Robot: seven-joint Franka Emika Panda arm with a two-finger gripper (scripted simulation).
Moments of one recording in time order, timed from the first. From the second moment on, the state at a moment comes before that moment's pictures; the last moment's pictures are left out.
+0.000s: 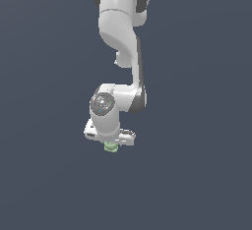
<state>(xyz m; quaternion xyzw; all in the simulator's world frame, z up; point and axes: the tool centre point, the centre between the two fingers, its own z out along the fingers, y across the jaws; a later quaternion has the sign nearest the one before) 0.079 -0.065 0.046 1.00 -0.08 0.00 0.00</state>
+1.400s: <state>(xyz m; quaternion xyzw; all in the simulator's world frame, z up) 0.091 0.036 0.302 1.00 -0.08 0.00 0.00</state>
